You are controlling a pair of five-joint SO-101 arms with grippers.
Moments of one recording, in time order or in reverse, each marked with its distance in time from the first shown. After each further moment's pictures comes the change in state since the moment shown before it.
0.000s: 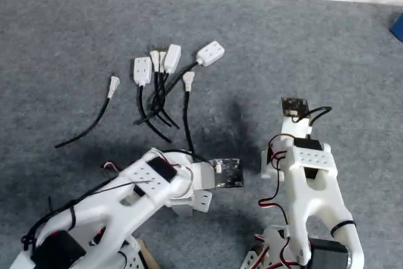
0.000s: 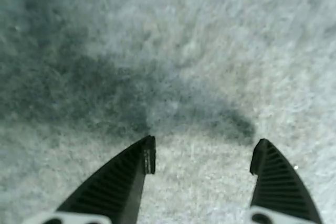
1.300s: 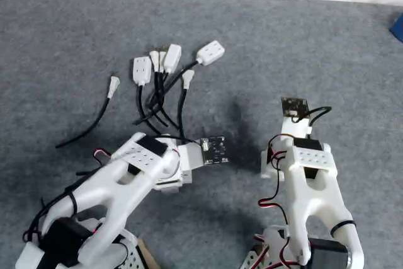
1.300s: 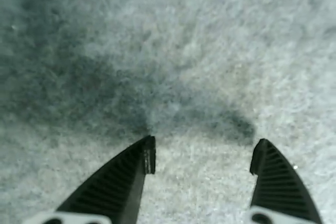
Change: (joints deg) left arm -10.0 9.4 -6.7 6.7 -4.3; right arm 0.0 0.0 0.0 0.0 0.0
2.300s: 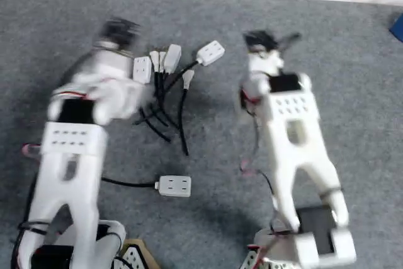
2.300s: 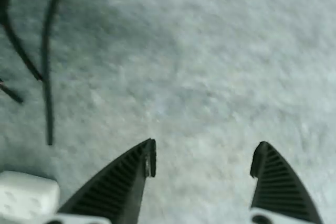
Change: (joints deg) left arm -28.7 -13.7 -24.6 1.8 36.5; right arm -16.8 21.5 -53.7 24.4 -1.6
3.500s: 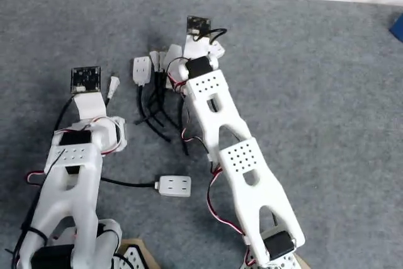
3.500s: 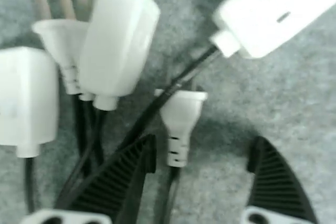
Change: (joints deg) left arm -7.6 0.0 26.3 -11.1 15.7; right arm -14.0 79.9 -90.4 3.9 -29.2
